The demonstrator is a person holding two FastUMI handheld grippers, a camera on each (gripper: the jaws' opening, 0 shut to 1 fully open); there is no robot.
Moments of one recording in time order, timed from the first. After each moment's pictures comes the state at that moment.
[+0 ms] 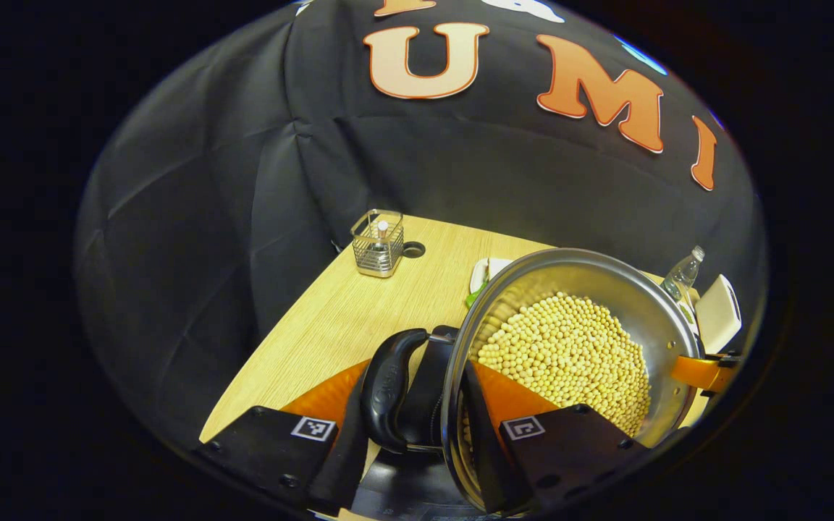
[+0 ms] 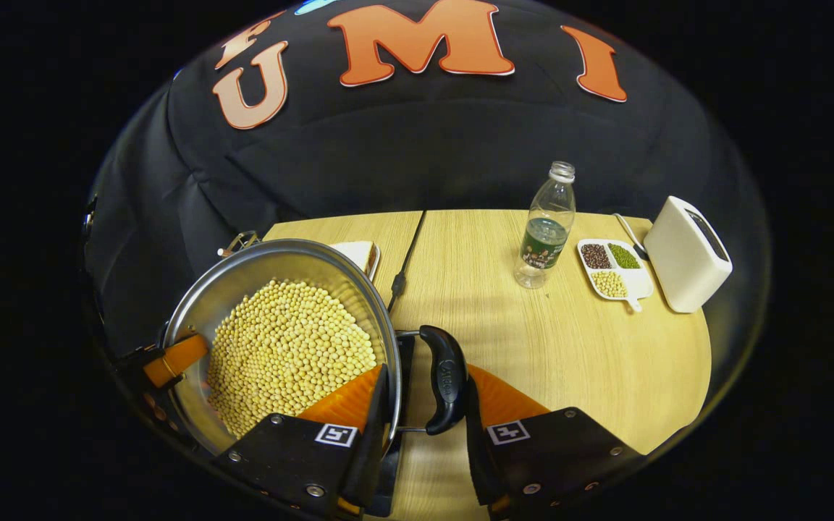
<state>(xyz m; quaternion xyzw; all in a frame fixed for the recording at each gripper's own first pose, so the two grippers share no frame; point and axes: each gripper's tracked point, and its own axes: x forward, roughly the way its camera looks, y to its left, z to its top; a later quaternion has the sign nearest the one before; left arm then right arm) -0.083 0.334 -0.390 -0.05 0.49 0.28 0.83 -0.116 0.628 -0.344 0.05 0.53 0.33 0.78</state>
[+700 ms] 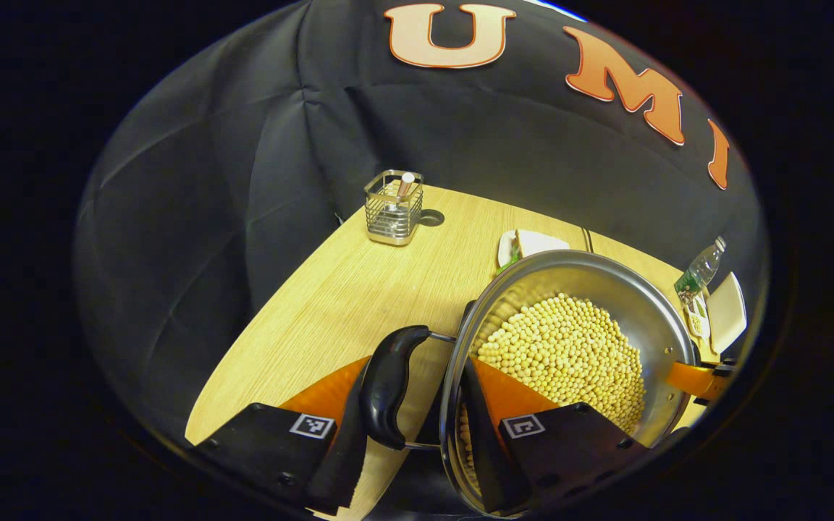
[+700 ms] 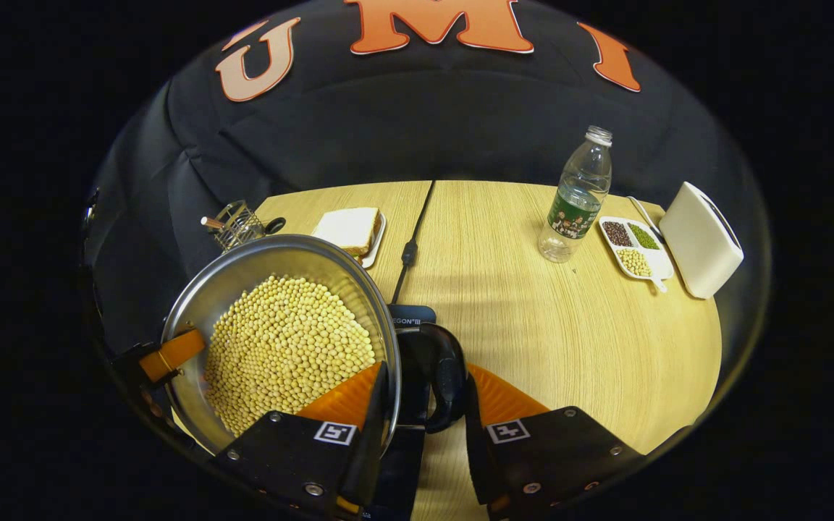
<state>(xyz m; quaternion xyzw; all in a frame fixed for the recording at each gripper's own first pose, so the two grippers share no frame) -0.077 0.346 -0.386 -0.08 0.51 0.28 0.81 -0.144 0.661 -0.380 0.02 0.55 0.33 0.77</state>
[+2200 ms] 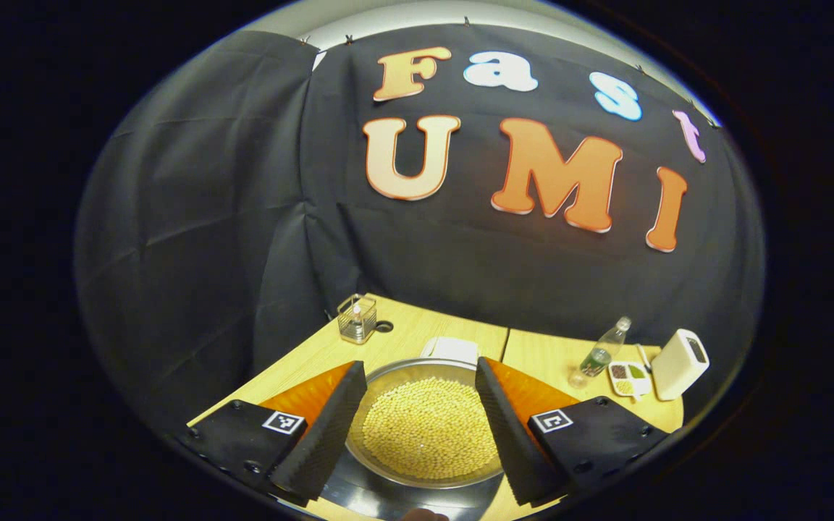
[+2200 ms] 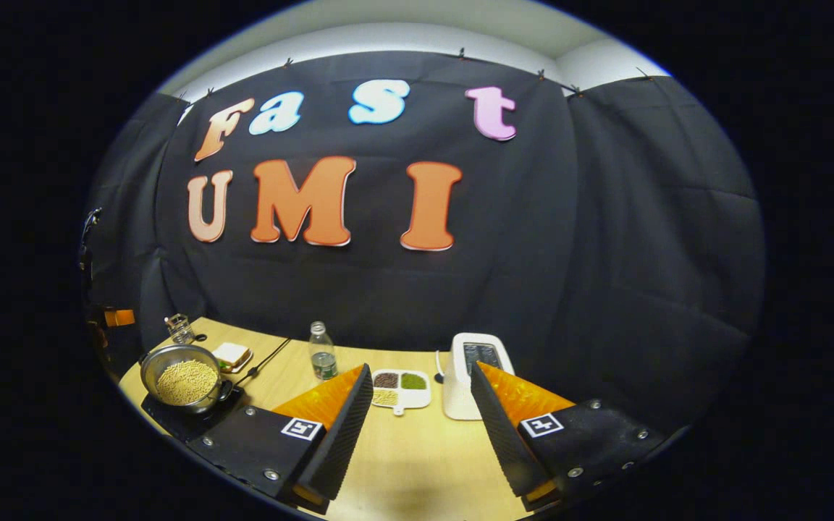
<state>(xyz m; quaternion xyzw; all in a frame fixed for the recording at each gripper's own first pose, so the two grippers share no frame) -0.007 0.186 -0.131 -0.02 0.30 0.29 0.91 0.048 0.225 -0.221 0.05 0.24 0.19 0.95</state>
